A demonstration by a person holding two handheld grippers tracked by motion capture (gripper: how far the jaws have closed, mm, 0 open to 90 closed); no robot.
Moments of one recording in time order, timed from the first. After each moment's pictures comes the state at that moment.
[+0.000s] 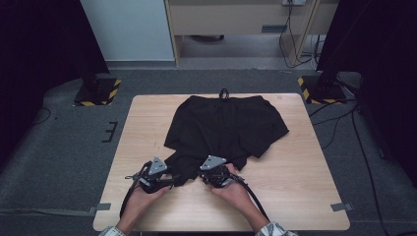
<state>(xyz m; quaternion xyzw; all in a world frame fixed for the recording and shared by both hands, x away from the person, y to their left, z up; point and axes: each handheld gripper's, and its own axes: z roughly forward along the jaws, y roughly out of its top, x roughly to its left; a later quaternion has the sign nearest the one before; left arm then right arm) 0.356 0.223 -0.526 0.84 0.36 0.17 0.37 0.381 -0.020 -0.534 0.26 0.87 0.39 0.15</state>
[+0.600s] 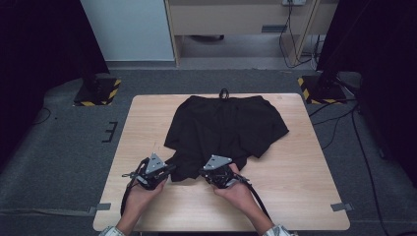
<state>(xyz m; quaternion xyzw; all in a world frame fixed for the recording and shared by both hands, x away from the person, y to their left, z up) 0.351 0.227 -0.495 0.82 0.36 0.21 0.41 0.372 -0.033 -0.516 0.25 0.86 0.42 0.13</state>
